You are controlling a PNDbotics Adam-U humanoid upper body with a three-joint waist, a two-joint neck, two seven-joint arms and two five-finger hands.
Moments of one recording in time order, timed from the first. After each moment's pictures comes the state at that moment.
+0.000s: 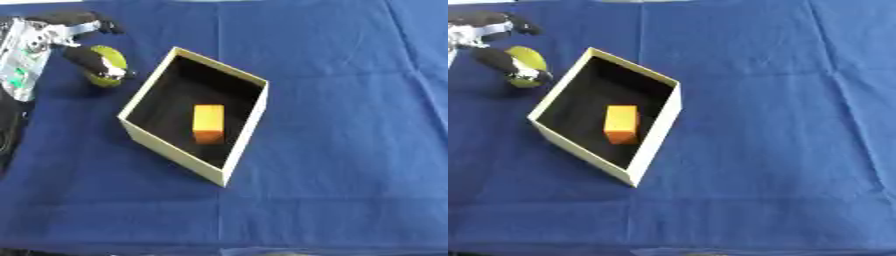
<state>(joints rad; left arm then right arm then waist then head) -0.98 0.45 -0.09 -1.03 -0.95 -0.10 -0.68 -0.43 -0.63 -0.09 -1.98 0.22 -0.18 -0.56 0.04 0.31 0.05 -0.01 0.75</state>
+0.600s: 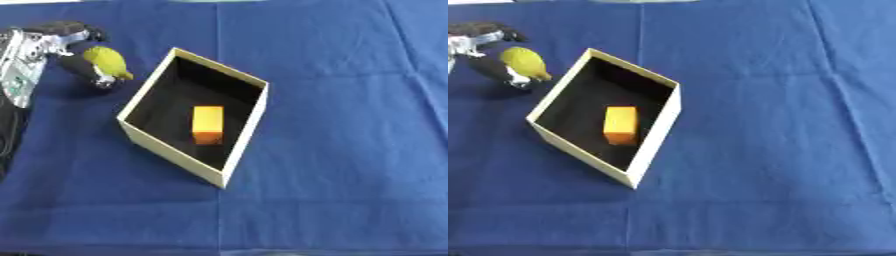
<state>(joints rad) -0.98 0.45 -0.05 -0.98 -1.06 -0.05 -0.61 -0.43 -0.62 -0.09 -1.98 0.22 -0.18 -0.56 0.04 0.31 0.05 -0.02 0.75</state>
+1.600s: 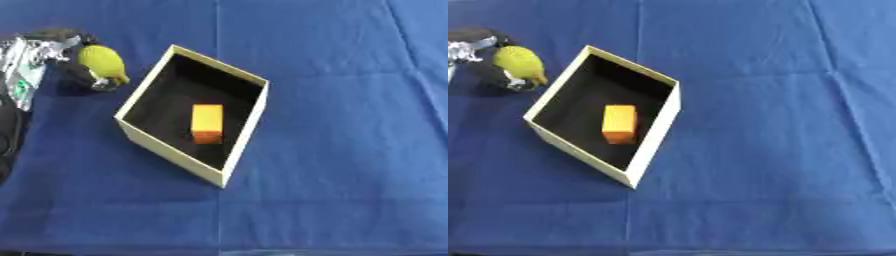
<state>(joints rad) -1.00 0.43 -0.01 -0.86 -1.09 0.00 -0.58 -0.43 -0.62 -0.09 -1.98 0.21 -0.19 -0.55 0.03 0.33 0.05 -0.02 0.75</state>
